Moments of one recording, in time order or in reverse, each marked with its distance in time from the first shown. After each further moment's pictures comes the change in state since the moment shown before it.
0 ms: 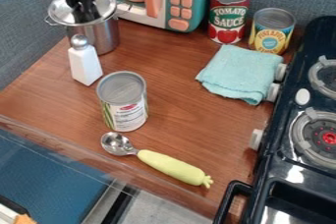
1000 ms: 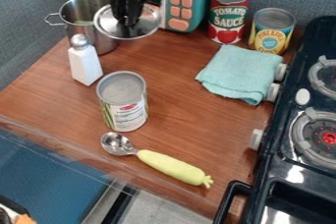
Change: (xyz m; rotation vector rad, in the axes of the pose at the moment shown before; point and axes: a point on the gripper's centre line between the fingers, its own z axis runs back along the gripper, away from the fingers) arm 0.005 -0.071 -0.016 0.068 0.012 -0.141
